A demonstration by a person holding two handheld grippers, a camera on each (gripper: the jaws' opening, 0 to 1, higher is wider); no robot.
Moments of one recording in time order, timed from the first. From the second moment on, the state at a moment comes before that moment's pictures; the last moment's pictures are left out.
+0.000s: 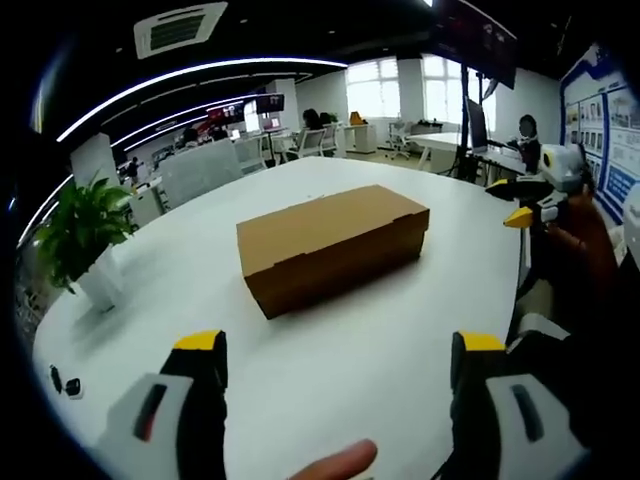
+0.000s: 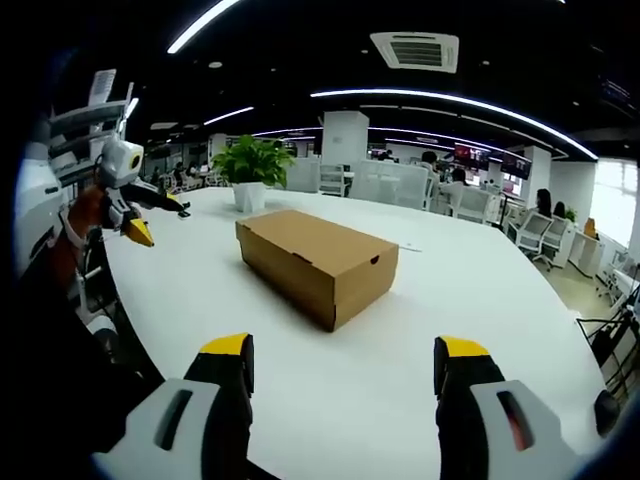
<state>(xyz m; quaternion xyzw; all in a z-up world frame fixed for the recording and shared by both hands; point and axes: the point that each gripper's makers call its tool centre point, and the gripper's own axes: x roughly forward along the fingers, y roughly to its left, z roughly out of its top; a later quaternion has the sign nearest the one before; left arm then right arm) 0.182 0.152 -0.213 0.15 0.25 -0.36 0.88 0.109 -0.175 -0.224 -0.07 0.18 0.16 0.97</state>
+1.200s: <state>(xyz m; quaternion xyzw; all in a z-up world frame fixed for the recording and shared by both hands) 0.191 0.145 -0.216 0.15 0.26 -0.33 0.90 0.124 -0.188 -0.226 -0.09 0.16 0.19 0.96</state>
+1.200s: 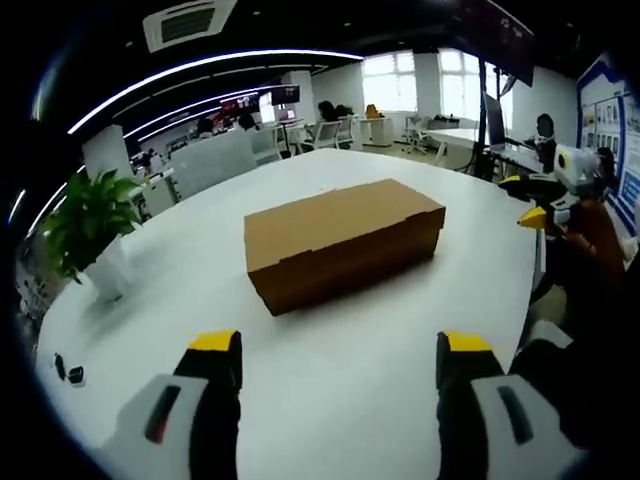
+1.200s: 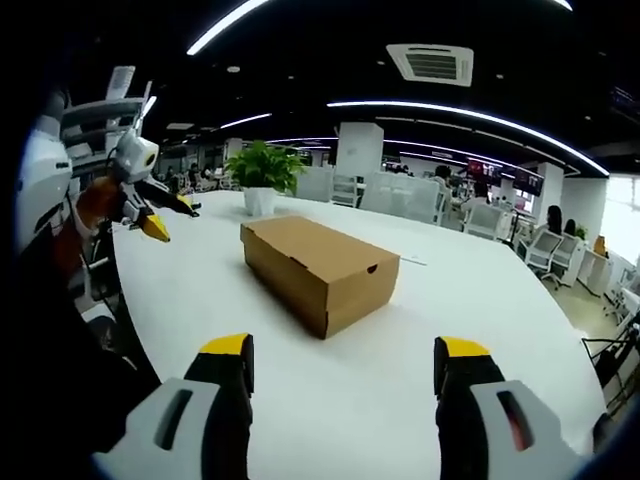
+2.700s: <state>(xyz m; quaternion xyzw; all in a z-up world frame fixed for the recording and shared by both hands) 0.243 0.132 -0.215 0.07 0.21 -0.36 0.91 0.173 -0.168 -0.237 -0.05 0.19 0.21 0.96</state>
